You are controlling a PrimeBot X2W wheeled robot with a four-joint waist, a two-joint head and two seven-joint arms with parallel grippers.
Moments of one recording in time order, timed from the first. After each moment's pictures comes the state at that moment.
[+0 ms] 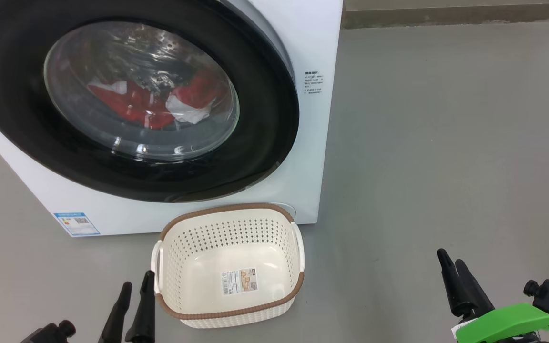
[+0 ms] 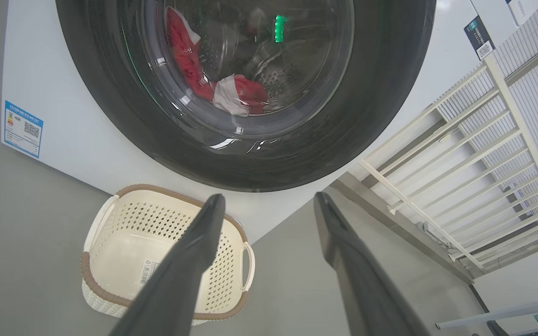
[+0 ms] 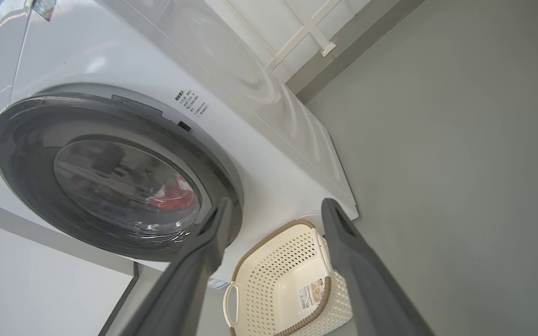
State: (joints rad) left arm 0.02 0.03 0.00 0.18 -0.80 -0.11 -0.09; right arm 0.02 -0.09 0.04 0.28 1.02 0.13 -0.09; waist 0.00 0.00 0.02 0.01
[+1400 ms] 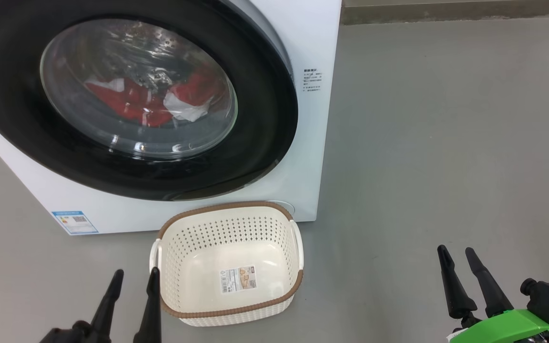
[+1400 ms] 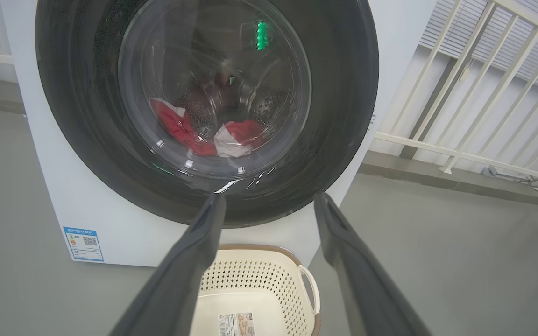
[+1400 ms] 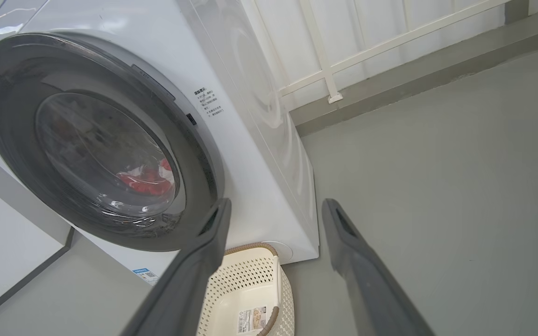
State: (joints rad) left arm 0.05 0.04 -0.01 0.11 -0.36 -0.10 -0.21; right arm 0.04 -0.10 0.04 0.24 0.67 0.13 -0.20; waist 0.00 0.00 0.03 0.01
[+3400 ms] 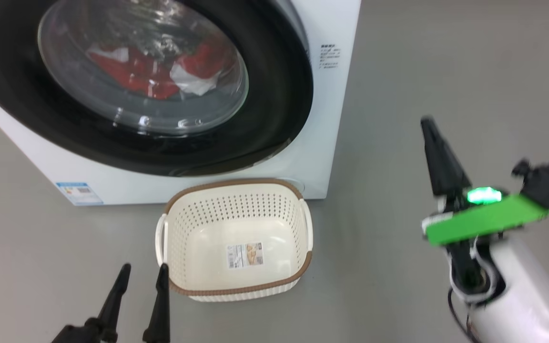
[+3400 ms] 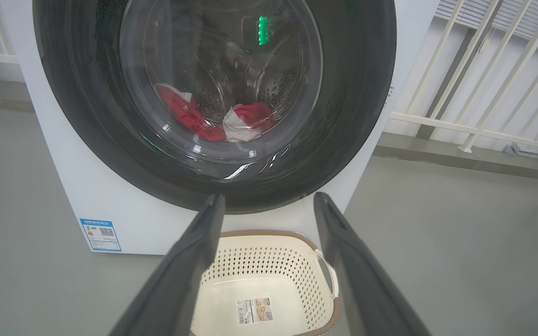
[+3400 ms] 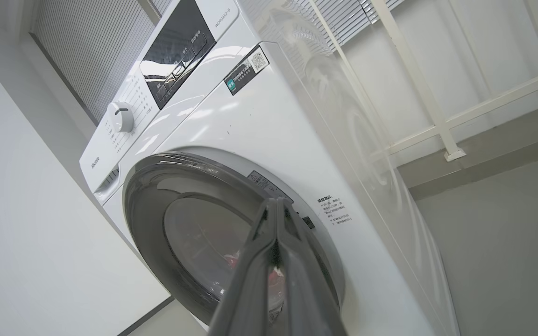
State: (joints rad) left arm 0.04 0.04 -0.04 0.11 -0.28 -0.08 -0.25; right arm -0.35 -0.13 0.22 0.21 0.91 0.13 -0.26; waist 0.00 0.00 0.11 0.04
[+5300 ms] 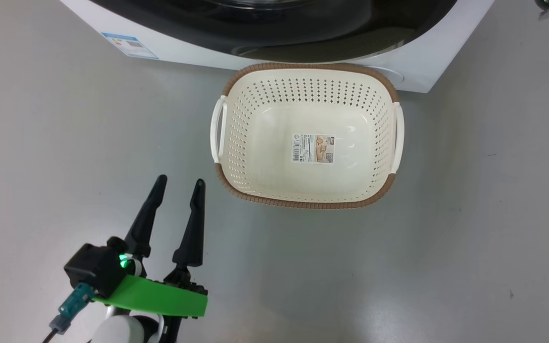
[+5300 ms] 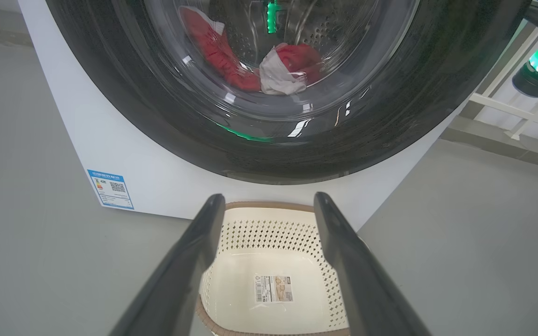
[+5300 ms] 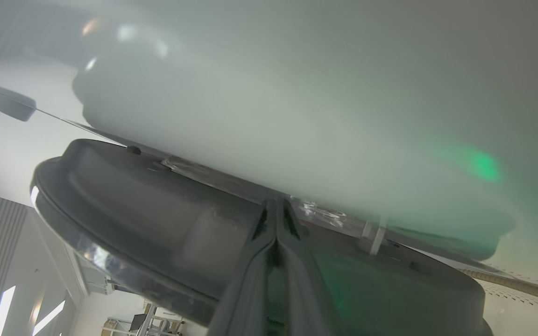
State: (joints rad) left arm -0.26 0.04 -0.18 0.13 -0.38 -0.09 -0.25; right arm -1.24 -0.40 0.37 0.60 1.74 0.13 0.56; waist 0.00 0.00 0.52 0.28
